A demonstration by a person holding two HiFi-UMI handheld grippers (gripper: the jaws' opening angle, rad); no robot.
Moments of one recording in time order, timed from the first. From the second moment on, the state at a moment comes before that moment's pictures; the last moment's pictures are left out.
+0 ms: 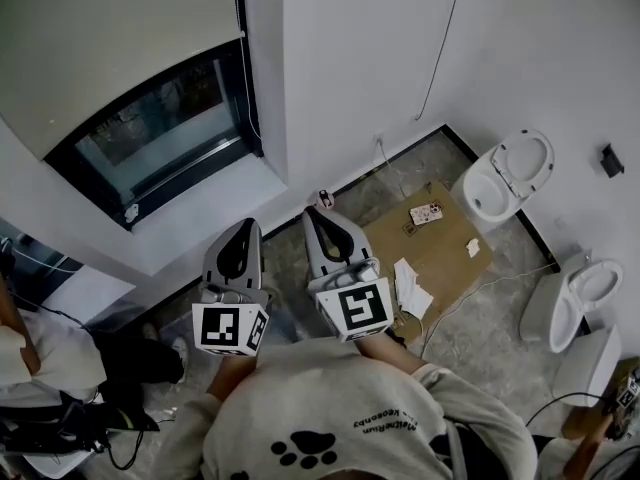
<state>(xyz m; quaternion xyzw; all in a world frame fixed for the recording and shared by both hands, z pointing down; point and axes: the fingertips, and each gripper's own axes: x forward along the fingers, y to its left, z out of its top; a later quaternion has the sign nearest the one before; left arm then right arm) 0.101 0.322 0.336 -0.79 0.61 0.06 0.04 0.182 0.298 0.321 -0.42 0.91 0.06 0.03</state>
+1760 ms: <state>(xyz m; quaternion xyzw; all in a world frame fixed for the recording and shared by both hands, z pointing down) -0.046 0.003 0.344 -0.86 0.51 0.07 0.01 0.020 -0.016 0.328 -0.46 0.88 0.06 0.00</state>
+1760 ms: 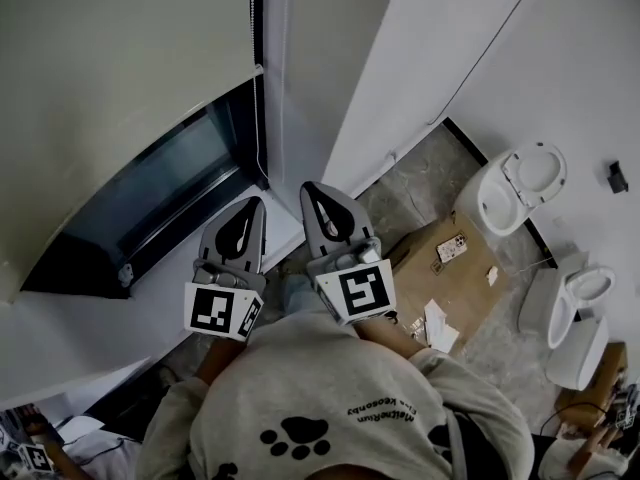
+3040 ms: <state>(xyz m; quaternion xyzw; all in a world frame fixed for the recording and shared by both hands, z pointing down) -0.039 -0.168 0.334 -0.89 0.46 0.04 0.00 -0.002 -0.162 0.333 -0.52 0.85 0.03 -0.02</state>
